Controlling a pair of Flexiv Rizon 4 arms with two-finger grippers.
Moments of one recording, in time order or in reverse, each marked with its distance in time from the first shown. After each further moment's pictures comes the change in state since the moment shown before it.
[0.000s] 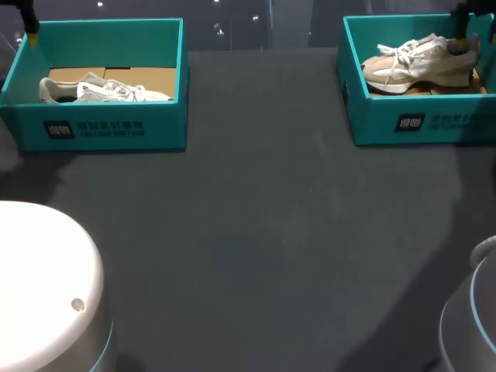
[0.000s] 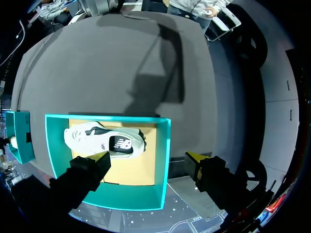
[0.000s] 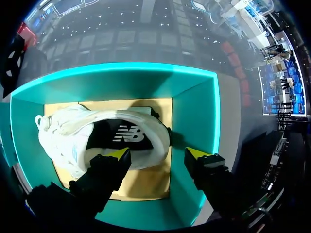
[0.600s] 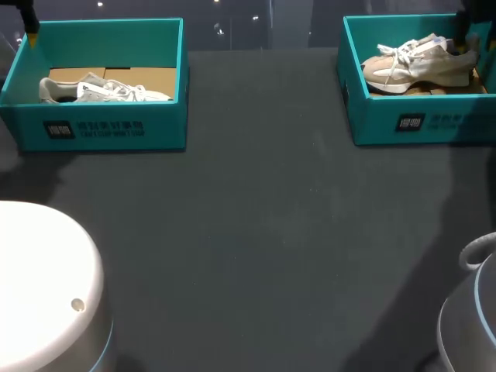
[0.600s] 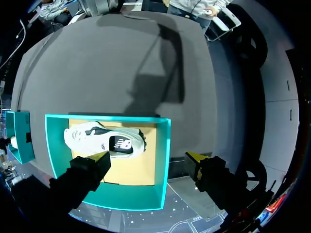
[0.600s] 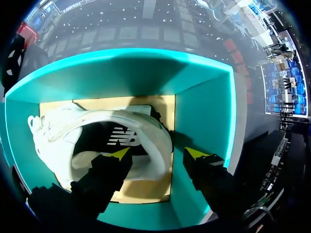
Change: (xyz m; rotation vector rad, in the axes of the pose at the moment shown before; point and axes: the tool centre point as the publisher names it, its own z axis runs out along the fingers) left arm 0.000 0.000 0.000 0.000 0.000 0.000; right arm -0.001 0.001 0.023 0.041 0.019 -0.009
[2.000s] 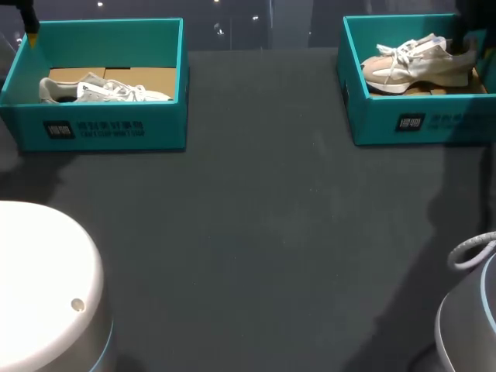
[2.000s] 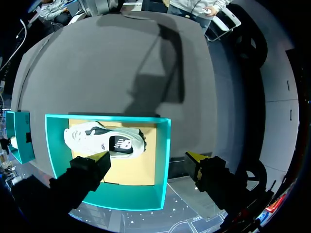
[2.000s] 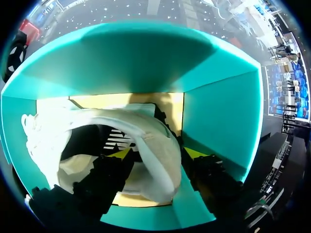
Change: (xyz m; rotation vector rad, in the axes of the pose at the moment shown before) left arm 0.000 0.000 0.000 0.000 0.000 0.000; right arm 0.007 0.000 0.022 0.031 0.028 -0.027
